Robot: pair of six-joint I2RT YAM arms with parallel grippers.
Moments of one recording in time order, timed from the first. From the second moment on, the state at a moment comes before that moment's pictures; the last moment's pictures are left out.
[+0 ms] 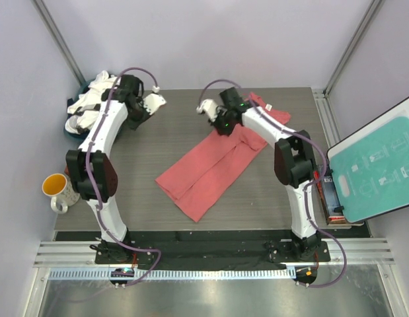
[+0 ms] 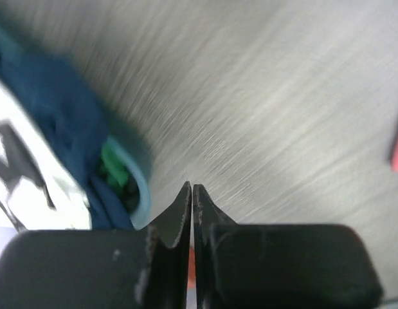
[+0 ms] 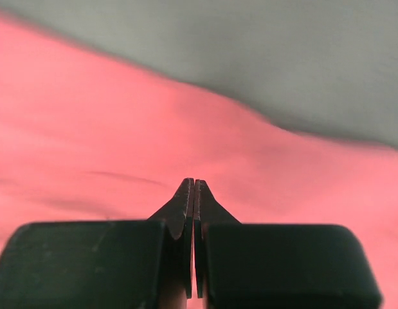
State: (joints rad) left arm -0.16 1.93 1.87 -1.09 0.01 0.87; right arm 0.42 2.19 1.89 -0.63 -0.23 -0.63
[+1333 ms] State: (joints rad) left arm -0.13 1.81 1.90 -0.85 -0.05 0.54; right arm 0.78 2.05 1.48 -0.72 -0.34 -0.70
